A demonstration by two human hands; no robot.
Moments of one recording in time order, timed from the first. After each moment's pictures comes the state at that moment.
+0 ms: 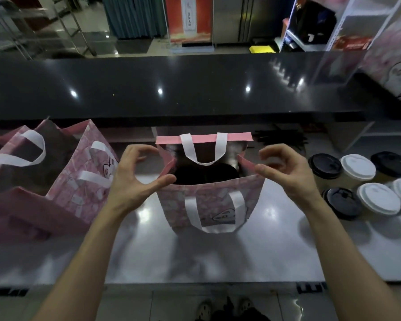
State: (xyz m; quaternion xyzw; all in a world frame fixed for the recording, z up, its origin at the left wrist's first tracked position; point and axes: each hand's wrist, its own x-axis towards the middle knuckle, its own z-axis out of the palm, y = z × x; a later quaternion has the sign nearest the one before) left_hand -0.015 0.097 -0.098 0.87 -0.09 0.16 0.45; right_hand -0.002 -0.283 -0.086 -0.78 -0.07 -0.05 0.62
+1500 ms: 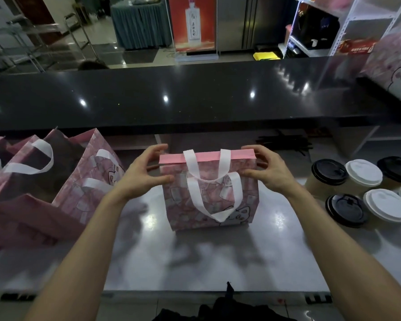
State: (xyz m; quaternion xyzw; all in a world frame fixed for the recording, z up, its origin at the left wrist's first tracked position) left_hand 0.039 0.115 -0.102 0.88 -0.08 -0.03 0.47; right_hand 0.079 -0.277 -0.138 -0.84 -0.11 0.03 0.53
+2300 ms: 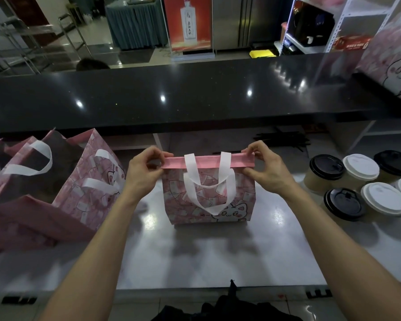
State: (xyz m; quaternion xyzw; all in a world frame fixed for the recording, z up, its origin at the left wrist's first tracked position) left_hand 0.049 0.103 -0.131 0.86 -0.07 0.12 0.49; right_hand 0.060 -0.270 -0.135 -0.89 -0.13 -0.05 0.44
